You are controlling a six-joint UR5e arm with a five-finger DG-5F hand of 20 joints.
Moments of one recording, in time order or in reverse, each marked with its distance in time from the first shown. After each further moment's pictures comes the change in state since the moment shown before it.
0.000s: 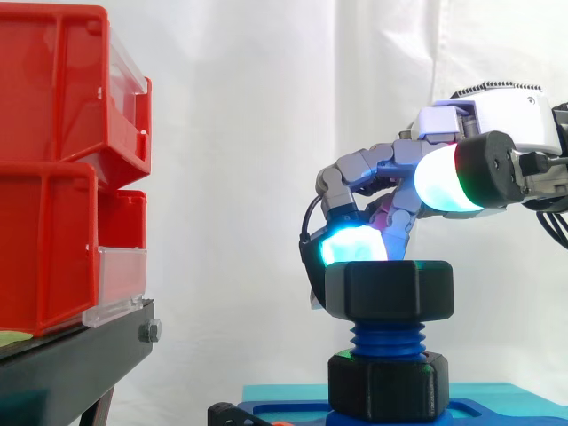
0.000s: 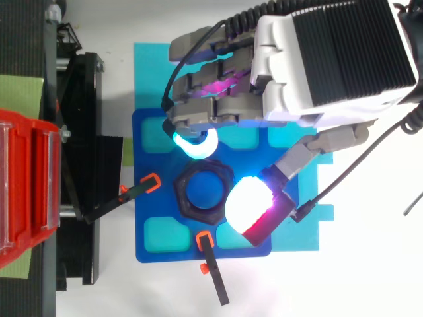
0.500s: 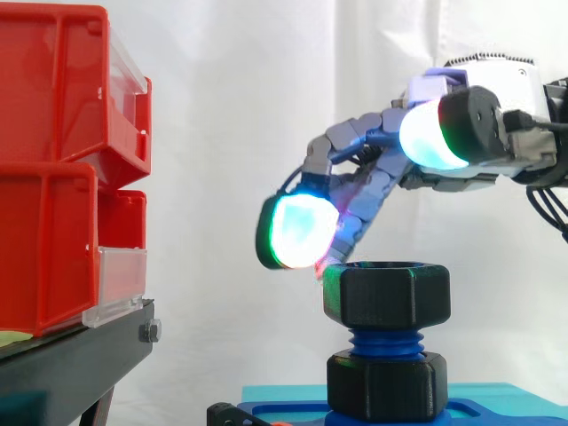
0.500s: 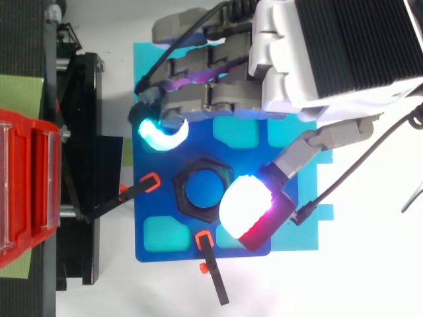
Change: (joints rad) arm 0.000 0.000 0.041 0.002 -0.005 0.001
